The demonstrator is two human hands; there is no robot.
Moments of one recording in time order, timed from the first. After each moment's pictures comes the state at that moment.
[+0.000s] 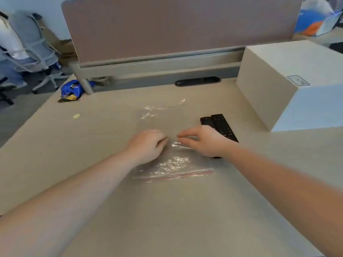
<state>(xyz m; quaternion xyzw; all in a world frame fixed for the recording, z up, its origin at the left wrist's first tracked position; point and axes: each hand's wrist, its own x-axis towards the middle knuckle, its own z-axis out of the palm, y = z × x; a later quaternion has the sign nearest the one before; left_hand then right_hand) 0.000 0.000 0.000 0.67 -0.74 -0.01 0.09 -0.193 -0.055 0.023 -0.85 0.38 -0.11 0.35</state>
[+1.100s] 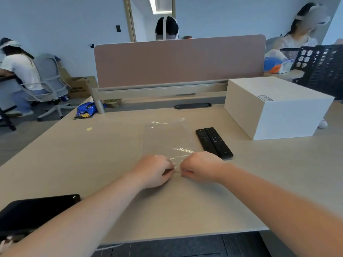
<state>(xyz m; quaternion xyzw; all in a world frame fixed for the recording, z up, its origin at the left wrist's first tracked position) -0.033 0.077 -0.013 0.61 -0.79 0.00 0.03 -0.207 0.023 0.005 -0.95 0.30 0.03 -0.02</state>
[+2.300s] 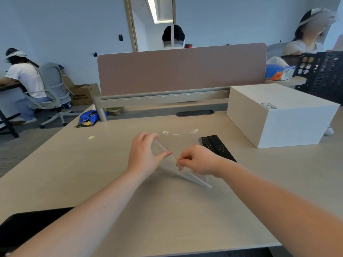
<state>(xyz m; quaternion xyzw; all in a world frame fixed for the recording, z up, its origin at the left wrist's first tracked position) -0.018 0.060 0.020 0.71 -0.59 0.05 0.38 -0.190 0.010 0.035 -0.85 0.40 -0.12 0.31</state>
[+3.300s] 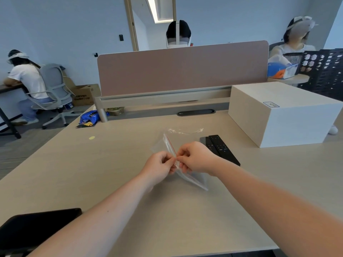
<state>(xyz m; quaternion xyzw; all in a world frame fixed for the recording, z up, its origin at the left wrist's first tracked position) -0.043 0.055 -0.004 0.65 -0.51 -0.33 0.46 -0.176 0.003 0.027 -0.81 0.42 -0.19 0.36</state>
